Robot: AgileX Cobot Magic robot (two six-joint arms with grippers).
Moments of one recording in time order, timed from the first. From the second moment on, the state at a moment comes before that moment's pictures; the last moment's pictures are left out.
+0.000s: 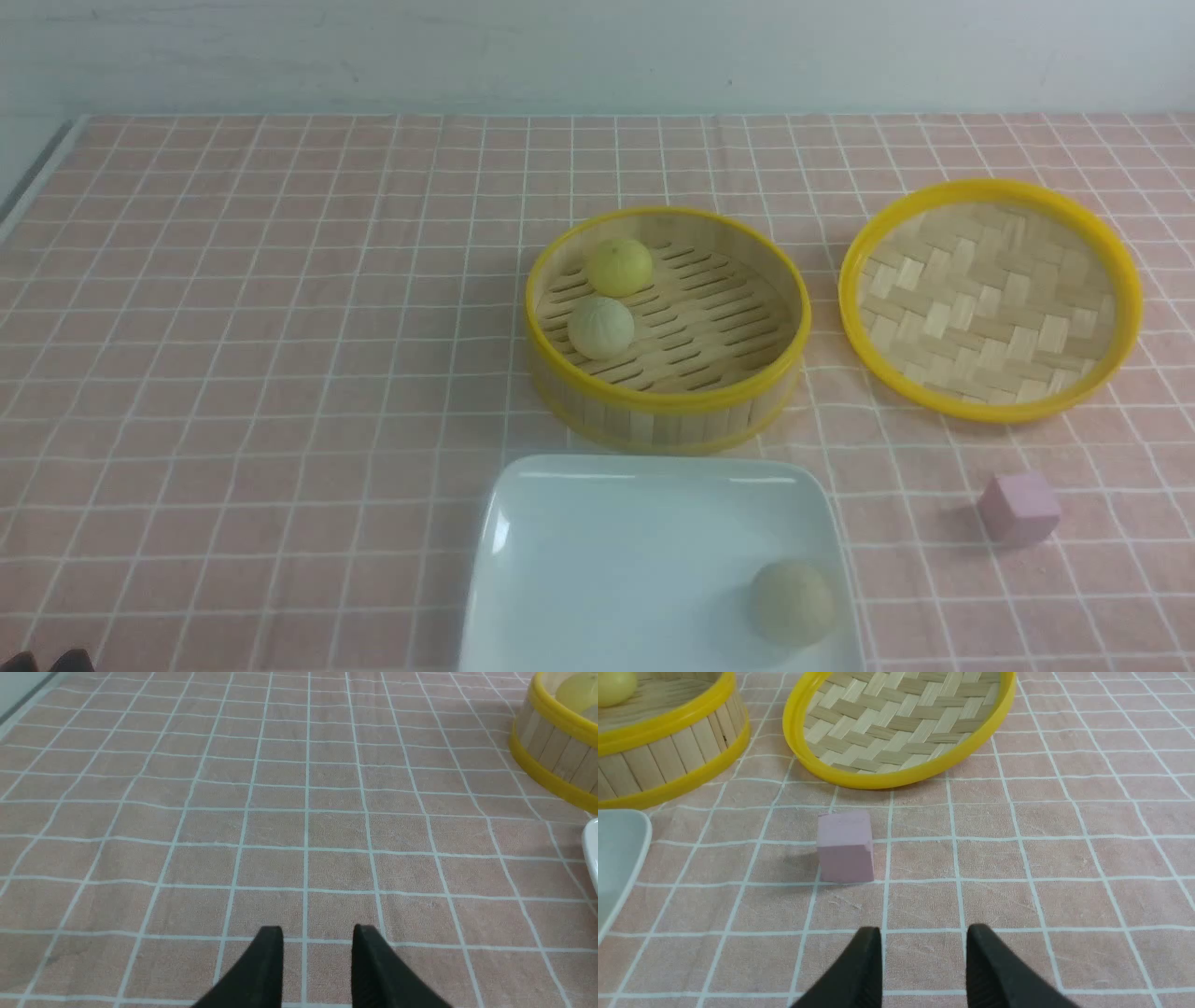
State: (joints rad) right arm 0.06 -0.01 0.01 -0.05 0.41 0.08; left arm -0.08 -0.01 0.02 0.10 0.37 -0.16
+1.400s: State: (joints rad) right arm 0.06 -0.01 0.01 -0.05 0.41 0.08; left arm -0.08 -0.01 0.03 -0.45 0.33 -0.56
